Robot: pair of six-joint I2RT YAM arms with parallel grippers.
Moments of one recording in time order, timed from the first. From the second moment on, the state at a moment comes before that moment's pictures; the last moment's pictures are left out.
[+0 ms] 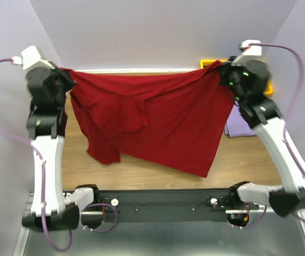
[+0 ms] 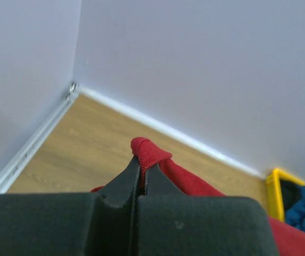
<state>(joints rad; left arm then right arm) 0.07 1.04 1.51 -0.50 -0.16 -0.43 0.35 1.19 1.45 -0.30 0.23 0.13</state>
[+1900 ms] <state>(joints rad) -0.05 1.25 0.56 -0.34 -0.01 -0.70 0.35 1.64 1.07 -0.30 -0.09 0.35</state>
